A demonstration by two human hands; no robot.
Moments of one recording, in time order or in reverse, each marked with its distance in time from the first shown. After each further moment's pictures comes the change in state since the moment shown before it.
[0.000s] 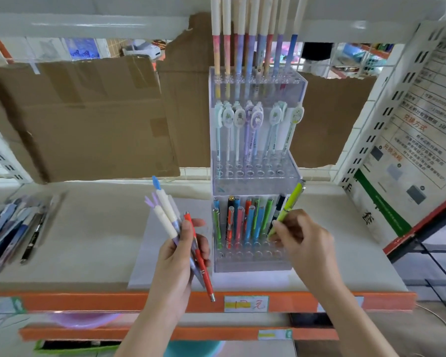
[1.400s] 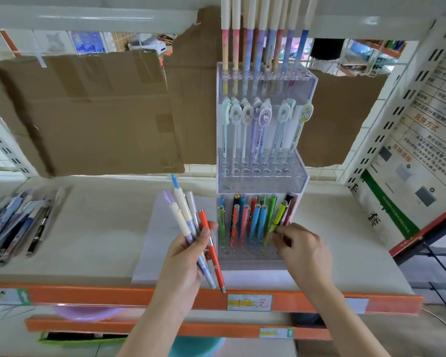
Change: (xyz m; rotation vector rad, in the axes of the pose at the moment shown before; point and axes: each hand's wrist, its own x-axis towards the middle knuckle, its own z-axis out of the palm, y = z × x) left_hand 0.004 -0.006 -0.002 -0.041 0.076 -0.104; right_hand 0.002 0.021 0.020 -0.442 -0.071 0.071
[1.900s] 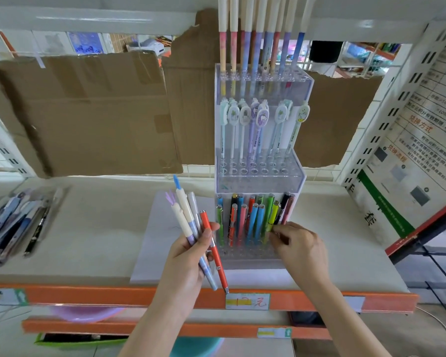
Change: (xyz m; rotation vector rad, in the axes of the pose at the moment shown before) left_hand -0.005 0.001 0.006 -0.009 -0.013 -0.003; right_hand 0.002 -0.003 -0.004 0.014 -0.015 -0.017
